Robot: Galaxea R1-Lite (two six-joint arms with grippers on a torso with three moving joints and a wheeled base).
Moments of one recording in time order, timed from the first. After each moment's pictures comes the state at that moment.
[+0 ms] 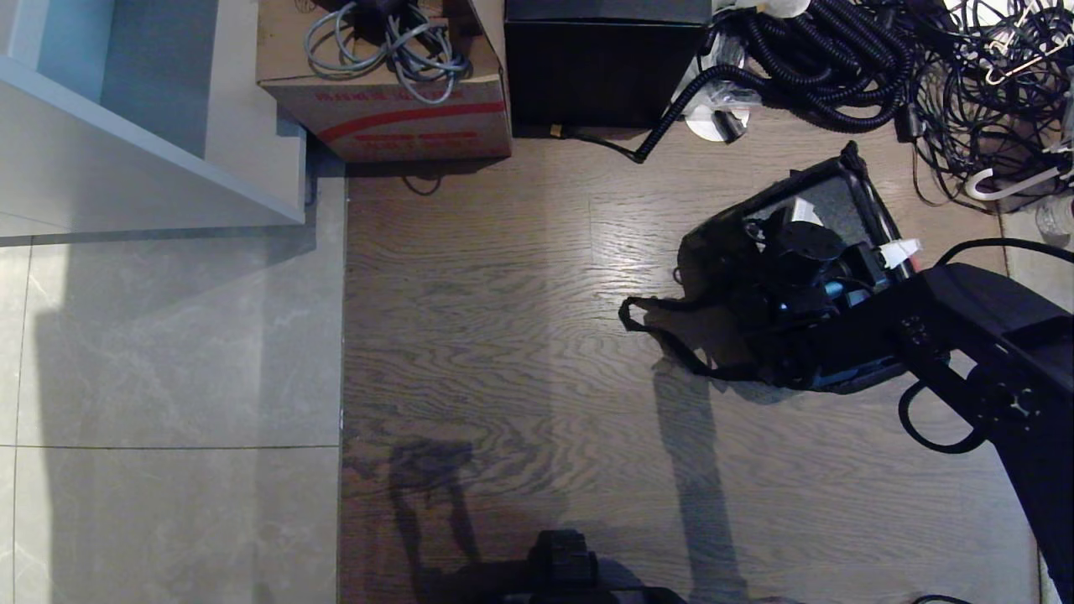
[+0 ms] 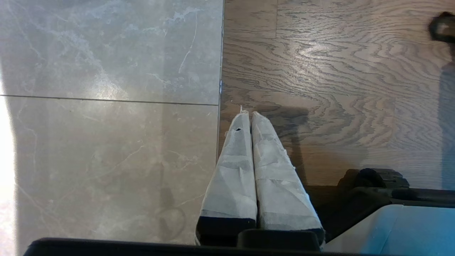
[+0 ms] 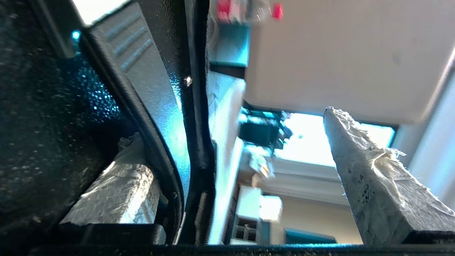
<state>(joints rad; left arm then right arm) 0.00 0.00 0.00 0.00 0.01 -0.01 0.17 2.53 -1.49 -1.26 -1.40 -1.09</state>
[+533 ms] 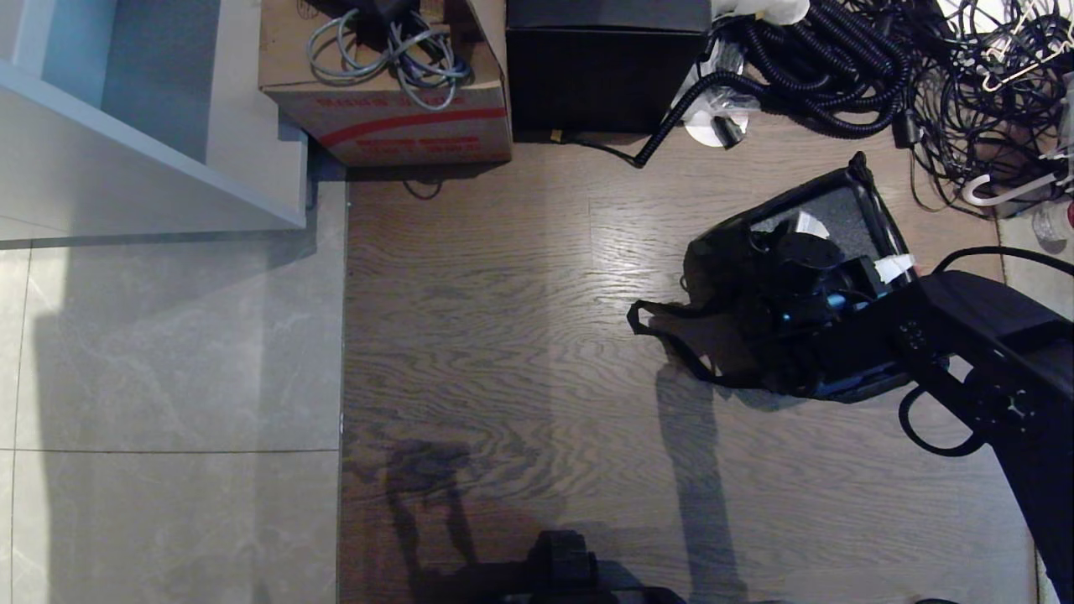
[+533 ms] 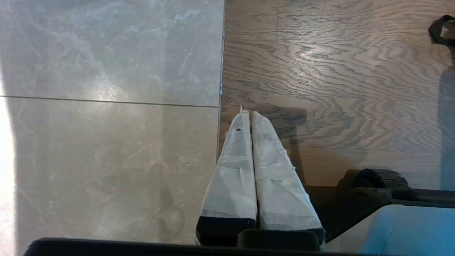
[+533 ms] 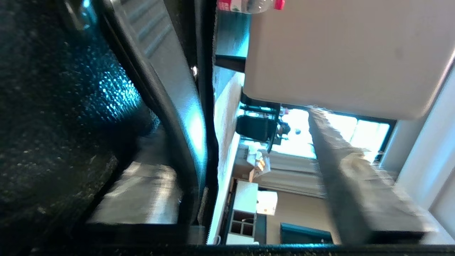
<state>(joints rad) 0.00 0.00 0.00 0.00 0.01 -0.01 0.15 2.57 -1.47 -1.23 -1.41 -1.05</state>
